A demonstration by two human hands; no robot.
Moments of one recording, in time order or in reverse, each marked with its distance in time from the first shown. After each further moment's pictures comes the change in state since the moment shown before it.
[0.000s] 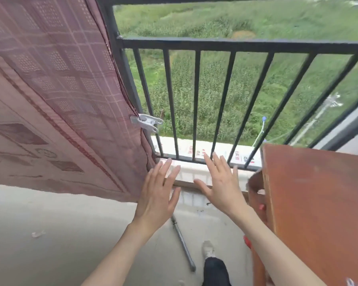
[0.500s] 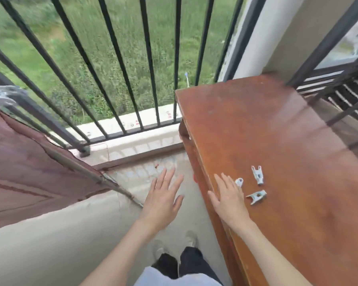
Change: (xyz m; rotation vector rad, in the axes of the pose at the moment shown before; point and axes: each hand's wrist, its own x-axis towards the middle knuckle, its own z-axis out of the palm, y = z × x) left_hand -0.035 0.082 0.103 -0.110 -0.569 0.339; right_hand -0.174 0.093 0.060 0.056 -0.046 0.728
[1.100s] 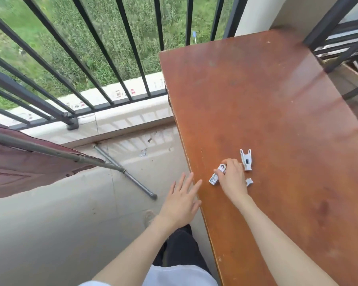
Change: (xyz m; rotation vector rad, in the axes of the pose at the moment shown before) left_hand 0.063 0.098 0.097 -0.075 -0.436 -0.015; right_hand 0.093 0.116 0.022 0.220 0.040 0.189
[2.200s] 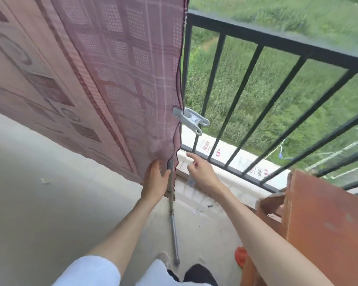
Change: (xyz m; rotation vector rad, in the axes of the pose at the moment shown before) left_hand -0.131 -0.300 -0.155 -0.895 1.154 -0.882; right_hand -0.022 -0.444 0.110 -0.018 -0.618 -0.811
